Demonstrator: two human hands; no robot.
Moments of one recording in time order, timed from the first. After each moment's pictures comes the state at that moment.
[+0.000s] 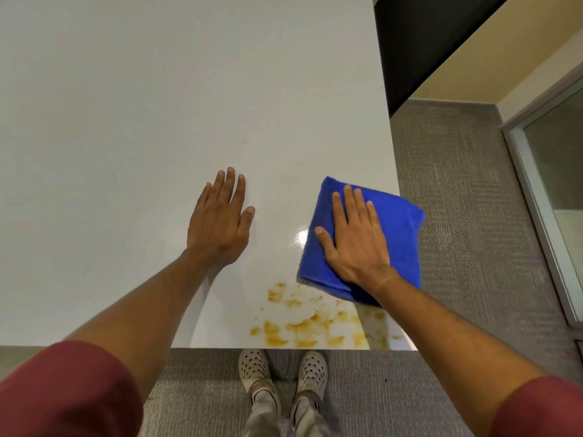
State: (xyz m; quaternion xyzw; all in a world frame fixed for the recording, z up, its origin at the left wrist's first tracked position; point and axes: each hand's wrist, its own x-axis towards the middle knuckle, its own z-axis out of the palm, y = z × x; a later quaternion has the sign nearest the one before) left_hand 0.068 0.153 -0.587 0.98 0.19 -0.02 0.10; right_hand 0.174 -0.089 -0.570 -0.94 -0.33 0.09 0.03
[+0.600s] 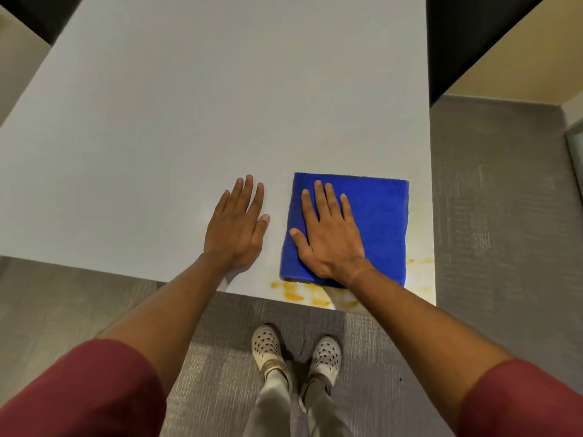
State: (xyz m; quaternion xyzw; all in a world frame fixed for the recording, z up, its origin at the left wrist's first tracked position) left_hand -0.013 0.118 -0.585 0.97 0.22 -0.03 0.08; right_hand 0.102 -0.052 -0.570 -0.89 -0.44 0.11 0.04
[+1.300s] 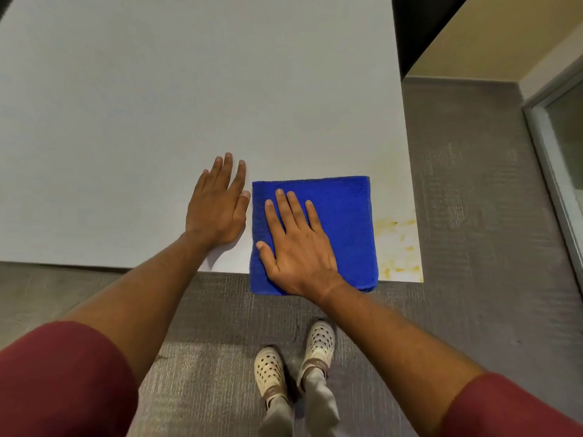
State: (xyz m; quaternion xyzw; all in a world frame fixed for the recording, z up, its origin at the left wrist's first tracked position) left_hand -0.014 0.124 -0.584 0.98 0.19 -0.01 0.11; right_hand 0.024 -0.065 -0.576 -0.89 -0.44 0.08 0.08
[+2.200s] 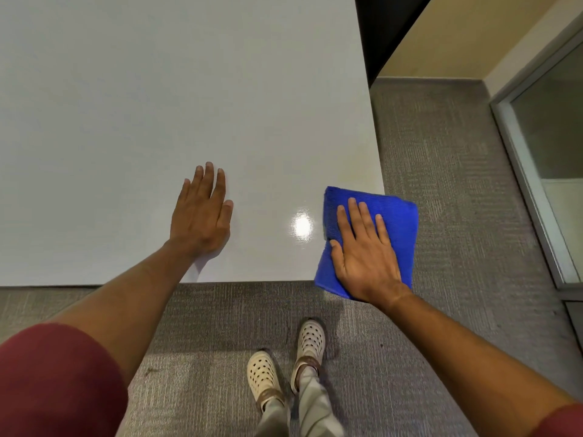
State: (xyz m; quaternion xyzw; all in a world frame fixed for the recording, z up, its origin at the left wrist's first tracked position) left_hand -0.008 0.116 -0.580 0.97 0.20 -0.03 0.11; right_hand 0.074 -0.183 -0.572 -0.94 -0.32 0.08 0.03
